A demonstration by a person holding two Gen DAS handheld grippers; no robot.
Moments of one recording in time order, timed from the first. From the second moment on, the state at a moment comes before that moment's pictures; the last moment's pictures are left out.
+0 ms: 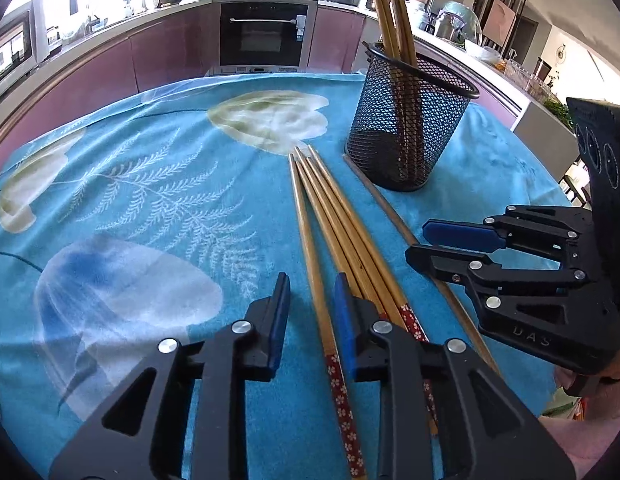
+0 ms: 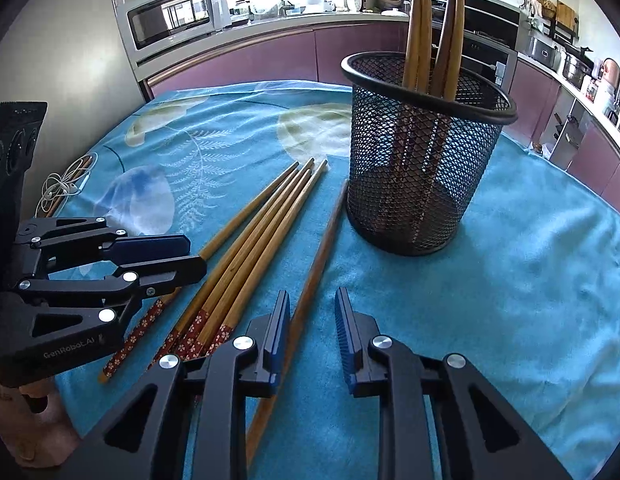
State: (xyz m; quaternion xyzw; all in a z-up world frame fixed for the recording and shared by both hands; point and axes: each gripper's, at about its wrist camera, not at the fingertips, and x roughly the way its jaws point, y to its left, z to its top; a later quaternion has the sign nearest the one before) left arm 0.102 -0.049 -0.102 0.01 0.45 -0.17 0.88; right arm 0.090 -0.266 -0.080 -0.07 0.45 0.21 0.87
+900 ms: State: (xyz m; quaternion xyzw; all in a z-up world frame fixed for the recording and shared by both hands) left arm 0.106 -0.040 -0.087 -0.03 0.43 -0.17 0.88; right arm 0.086 -0.282 -0.065 0.00 0.43 0.26 0.86
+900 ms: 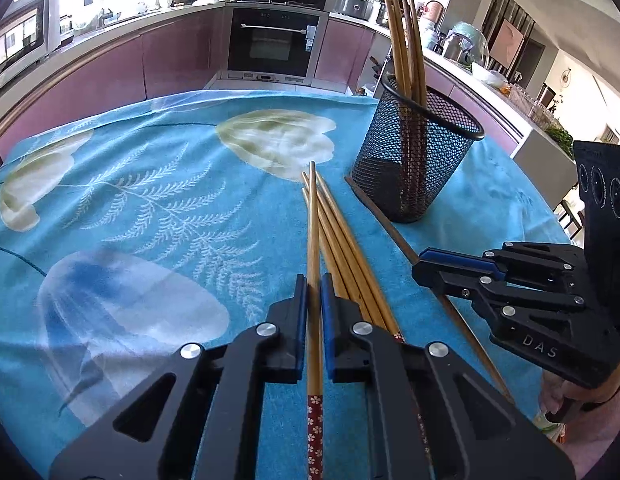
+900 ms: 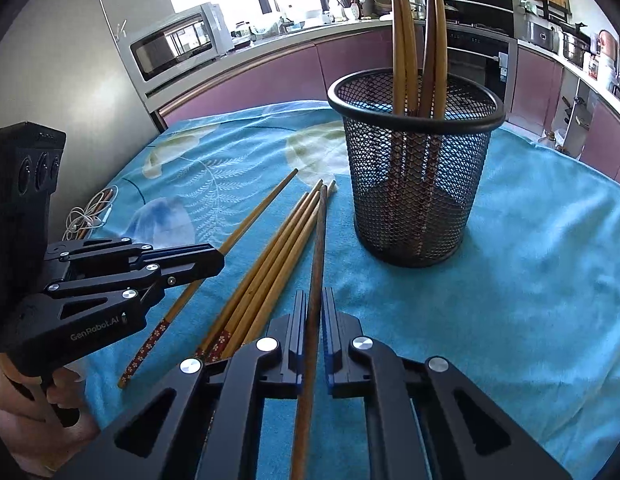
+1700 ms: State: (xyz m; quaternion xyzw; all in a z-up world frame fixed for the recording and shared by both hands) left arm 0.069 -0.022 -0.009 -0.09 0.36 -0.26 0.89; right arm 0.059 -0.318 -0.002 0.06 0.34 0.30 0.89
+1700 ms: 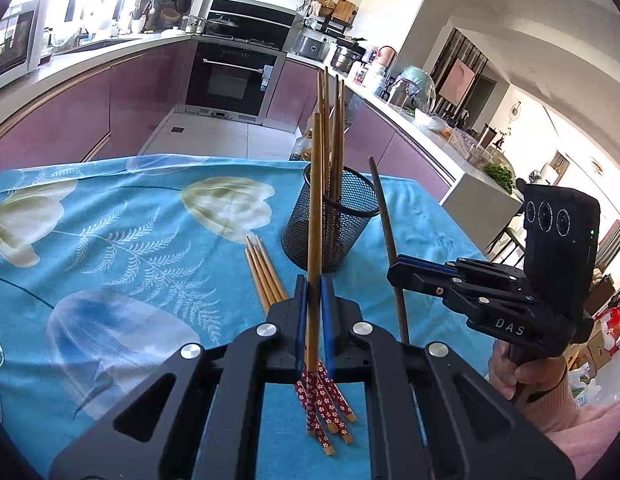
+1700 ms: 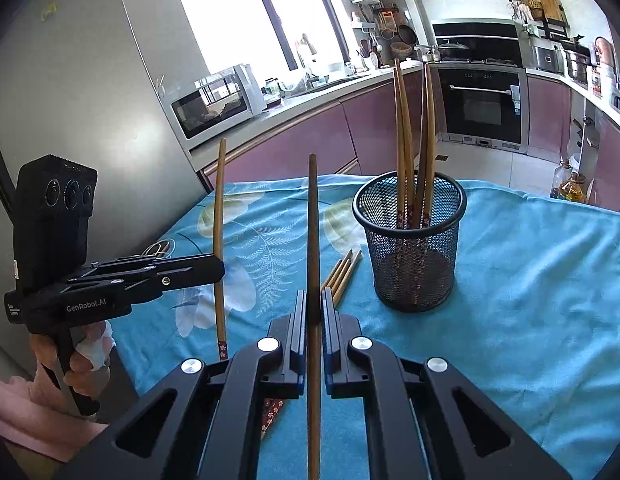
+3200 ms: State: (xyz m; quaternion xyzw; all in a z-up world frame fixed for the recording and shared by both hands) left arm 0.110 -0.052 0.101 -0.09 0.25 -0.28 0.92; right arm 0.093 -0.362 0.107 0.06 0.21 0.28 0.94
